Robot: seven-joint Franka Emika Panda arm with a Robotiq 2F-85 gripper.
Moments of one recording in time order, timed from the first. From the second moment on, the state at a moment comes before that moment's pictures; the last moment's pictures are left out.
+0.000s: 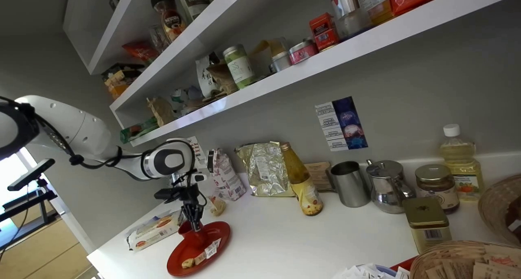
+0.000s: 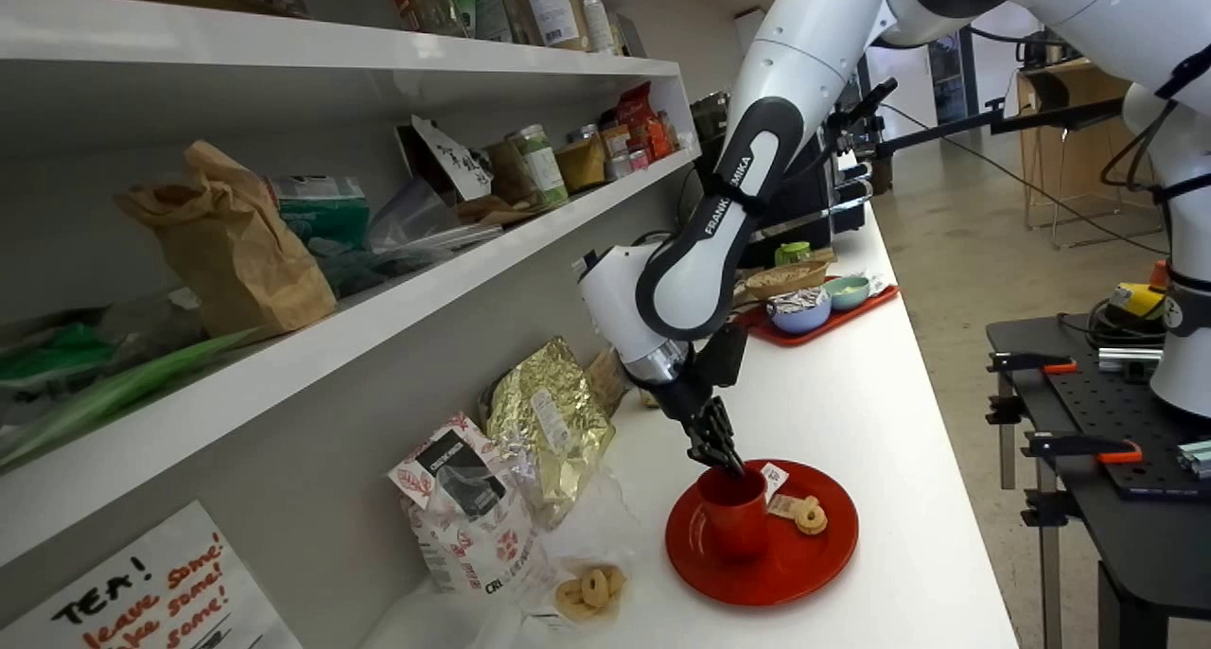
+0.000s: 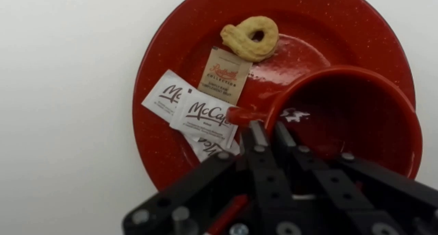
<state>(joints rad) 0.19 0.65 0.11 -1.74 -0.03 2.11 0.25</state>
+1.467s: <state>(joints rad) -0.07 0.44 -0.06 -2.00 0.00 2.14 0.12</state>
